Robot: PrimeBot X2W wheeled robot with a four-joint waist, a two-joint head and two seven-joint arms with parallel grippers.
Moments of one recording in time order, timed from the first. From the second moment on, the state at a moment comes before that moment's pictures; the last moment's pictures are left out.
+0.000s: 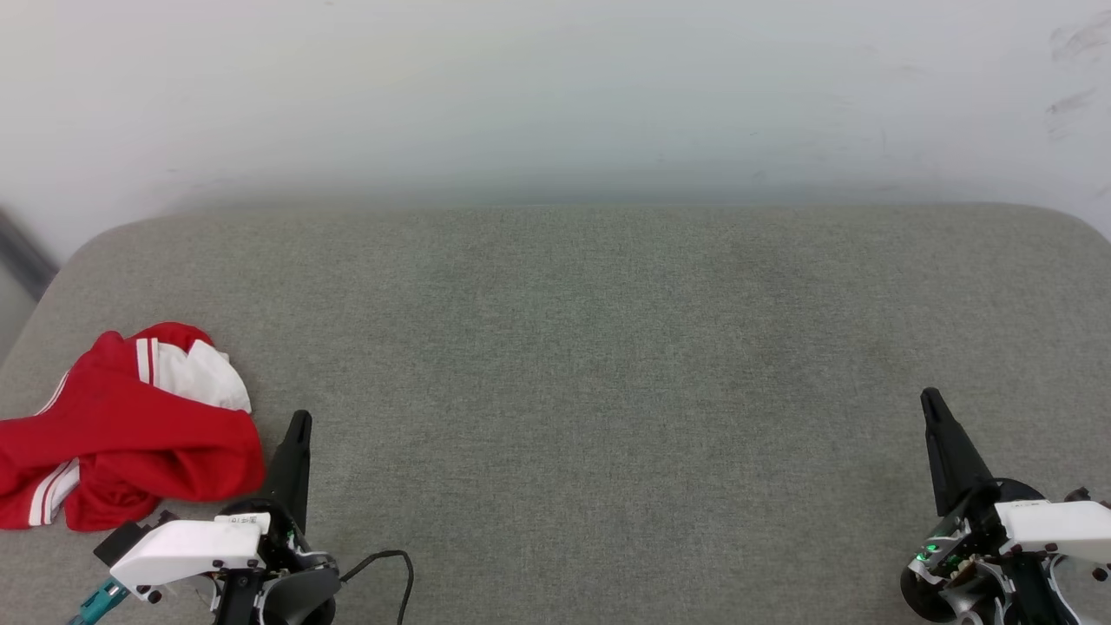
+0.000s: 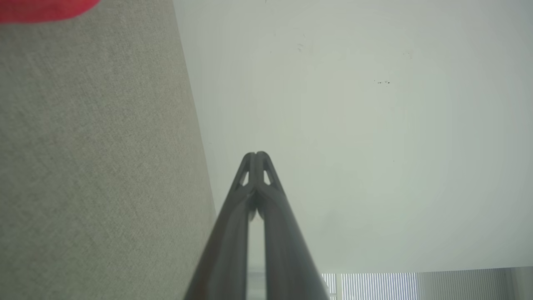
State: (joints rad) left arm -0.11 0.05 0.12 0.25 -1.61 -0.13 0.11; right arm -0.10 -0.05 -0.11 0.25 1.62 0.13 0.11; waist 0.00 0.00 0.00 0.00
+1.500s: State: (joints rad) left arm -0.07 0.05 0.09 0.27 -1.61 -0.13 0.10; right arm -0.07 -0.05 -0.11 0.27 1.62 0.13 0.10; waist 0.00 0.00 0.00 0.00
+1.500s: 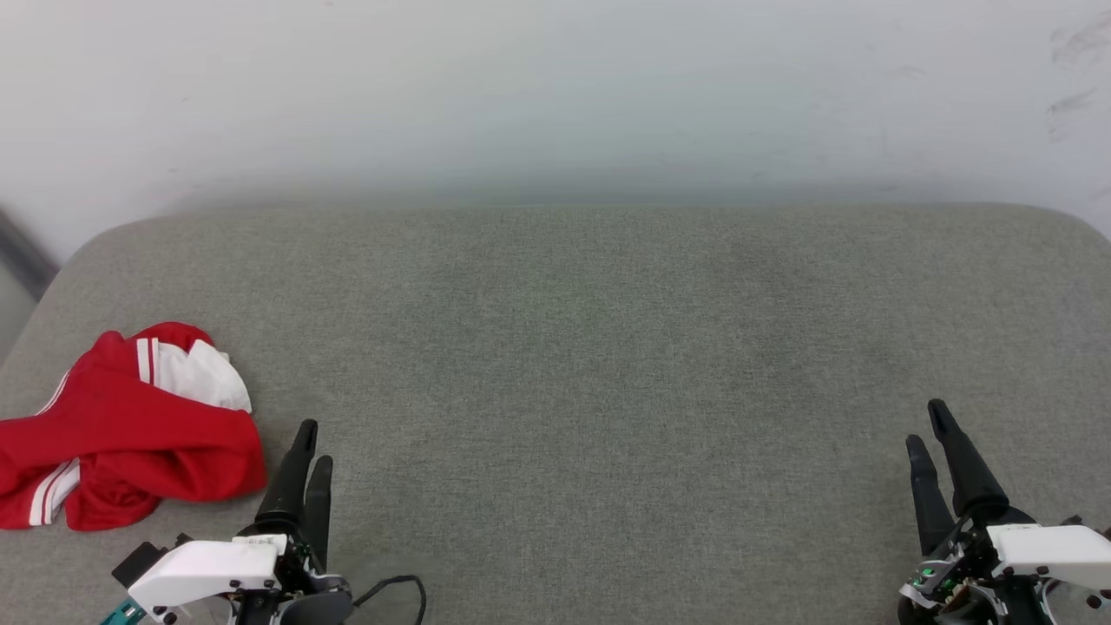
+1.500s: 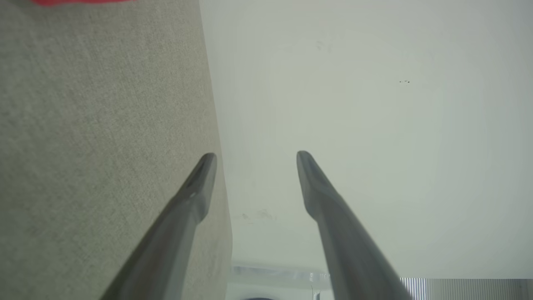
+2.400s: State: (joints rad) left arm -0.07 0.05 0.01 0.20 -1.19 -0.13 -0.02; right arm -0.04 -0.06 -0.05 0.20 1.13 0.13 -0.02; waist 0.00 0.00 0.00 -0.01
